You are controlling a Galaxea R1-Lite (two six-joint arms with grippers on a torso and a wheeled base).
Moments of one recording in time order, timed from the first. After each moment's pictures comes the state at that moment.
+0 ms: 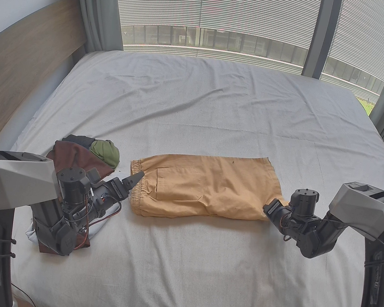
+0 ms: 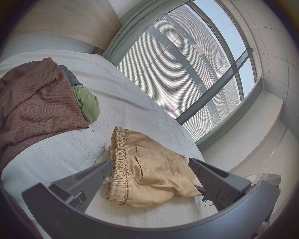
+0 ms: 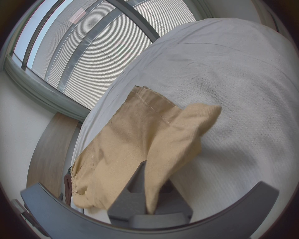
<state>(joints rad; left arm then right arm) -0.24 2.35 -0.69 -1.55 -0.18 -0.67 0.23 2.48 -0.99 -1.06 0.04 0.81</state>
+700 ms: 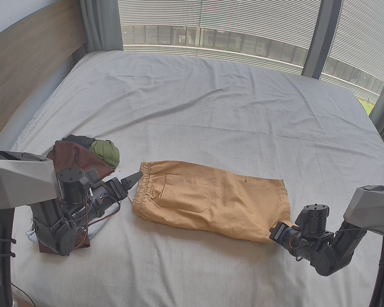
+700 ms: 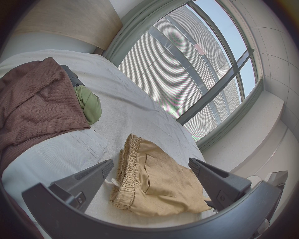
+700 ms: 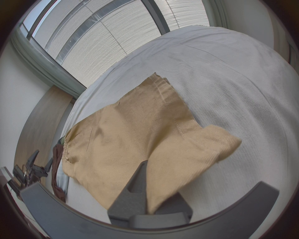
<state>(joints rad) -0.23 2.35 -0.69 -1.55 -0.18 -0.67 0.25 2.31 -0.65 -1.07 0.02 0.62</state>
